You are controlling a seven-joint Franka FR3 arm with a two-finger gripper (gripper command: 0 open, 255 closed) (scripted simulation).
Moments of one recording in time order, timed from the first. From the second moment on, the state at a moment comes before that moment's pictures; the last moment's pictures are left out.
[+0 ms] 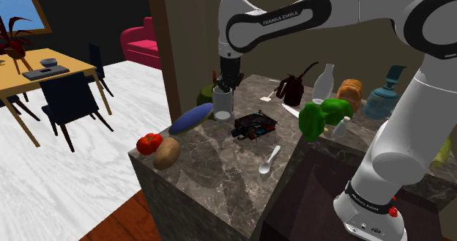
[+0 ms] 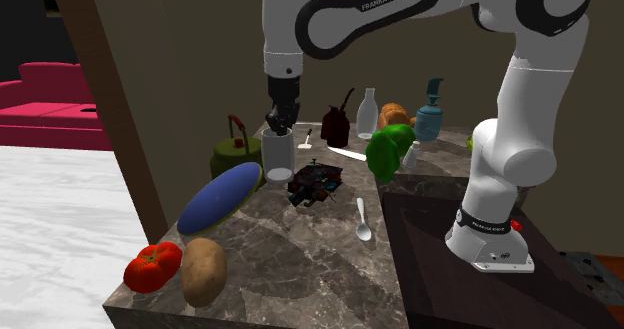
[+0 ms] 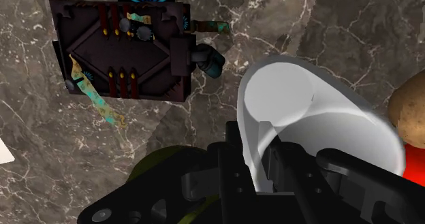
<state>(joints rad) -0.05 -0.02 0.20 -1.92 -0.06 1.94 0.39</state>
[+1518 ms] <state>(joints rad) -0.05 -0.01 0.20 -1.59 -0.06 1.63 0.37</state>
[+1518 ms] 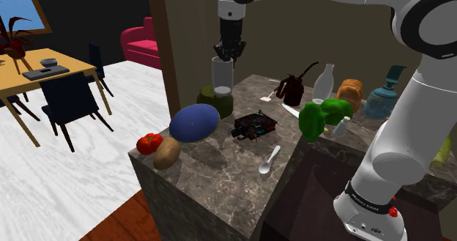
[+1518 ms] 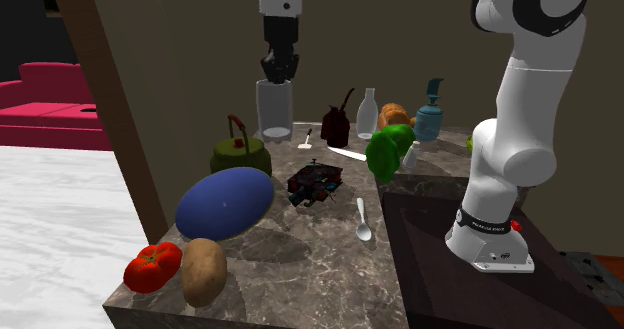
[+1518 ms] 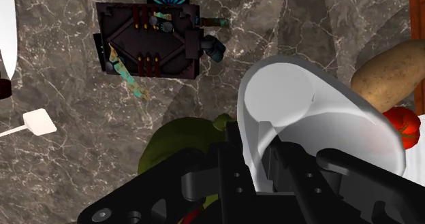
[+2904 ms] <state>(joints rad) -0.14 -0.09 0.11 -1.50 -0.04 1.48 0.18</state>
